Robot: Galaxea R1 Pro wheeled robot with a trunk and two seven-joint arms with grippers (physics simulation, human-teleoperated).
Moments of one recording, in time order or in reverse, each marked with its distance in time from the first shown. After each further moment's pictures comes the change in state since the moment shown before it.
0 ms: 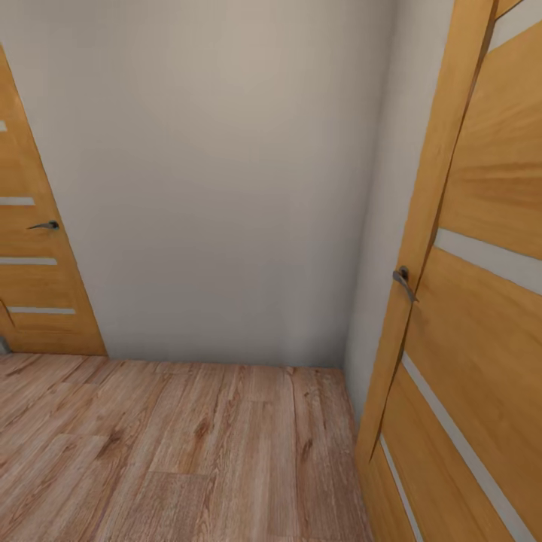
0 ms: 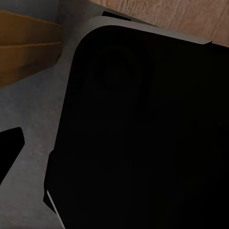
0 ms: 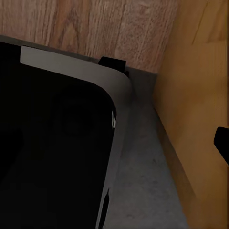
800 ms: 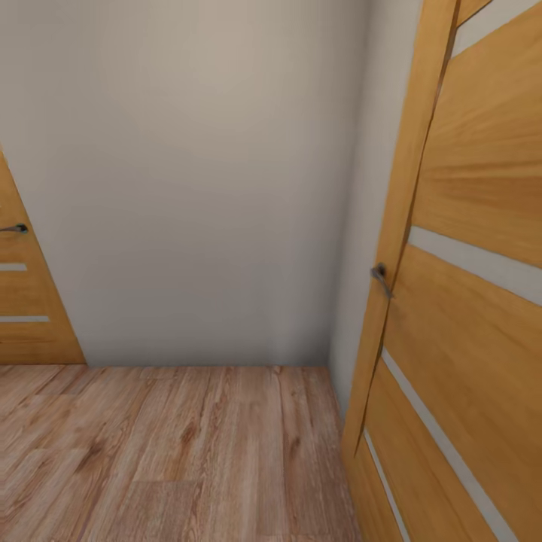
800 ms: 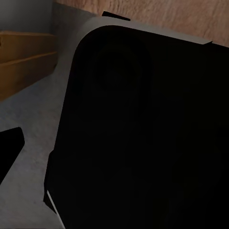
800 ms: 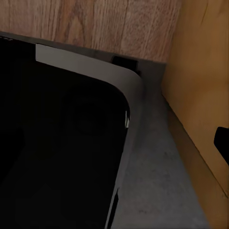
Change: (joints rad) left arm 0.000 0.000 0.000 0.000 0.000 0.000 0.000; right arm 0.001 0.008 0.004 0.000 0.008 0.001 0.030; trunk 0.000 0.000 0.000
